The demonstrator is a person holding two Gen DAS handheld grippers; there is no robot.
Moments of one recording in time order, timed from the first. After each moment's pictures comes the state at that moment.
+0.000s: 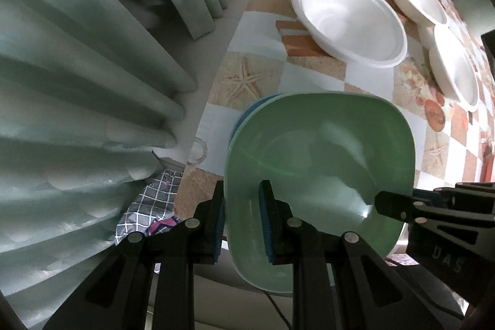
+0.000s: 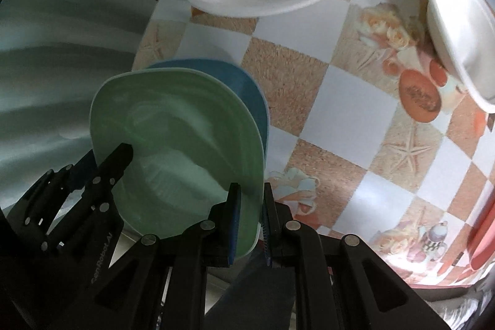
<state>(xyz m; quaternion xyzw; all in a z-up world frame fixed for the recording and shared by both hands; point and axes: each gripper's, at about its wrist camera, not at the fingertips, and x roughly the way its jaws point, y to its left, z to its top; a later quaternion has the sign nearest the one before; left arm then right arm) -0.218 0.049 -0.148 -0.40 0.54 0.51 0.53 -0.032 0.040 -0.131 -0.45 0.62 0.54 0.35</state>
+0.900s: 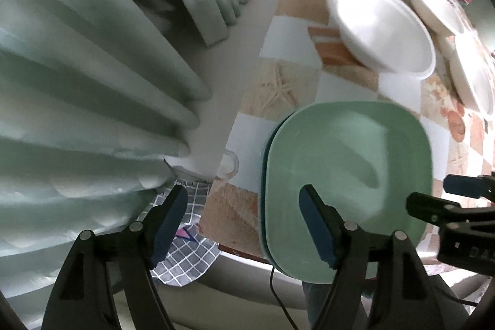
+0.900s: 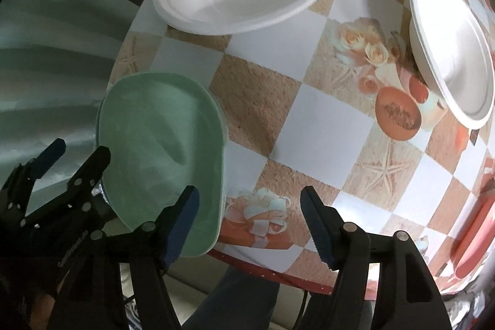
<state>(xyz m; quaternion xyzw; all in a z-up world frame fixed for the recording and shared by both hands) -0.237 0.060 -0.161 -0.39 0.53 0.54 0.53 -0.055 0.039 -0.136 -0.47 0.59 0.54 0.39</state>
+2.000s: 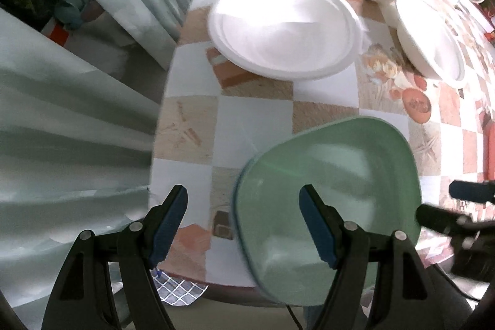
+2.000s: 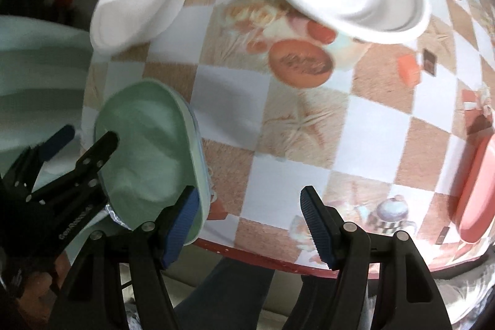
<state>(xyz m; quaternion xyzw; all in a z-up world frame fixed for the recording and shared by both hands) -0.156 0.059 -0.153 -0.33 0.56 0.48 0.59 0.052 -0.051 -0.138 -0.40 0.63 0.50 0.43</state>
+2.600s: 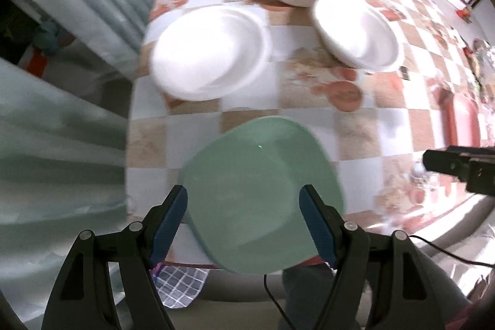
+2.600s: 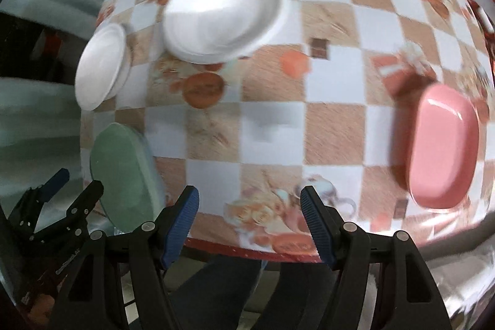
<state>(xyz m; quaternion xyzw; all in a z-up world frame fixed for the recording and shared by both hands) -0.100 0.036 -0.115 -0.31 0.57 0.41 0.64 0.164 -0.086 -0.095 -0.32 0.66 0.46 0.50</state>
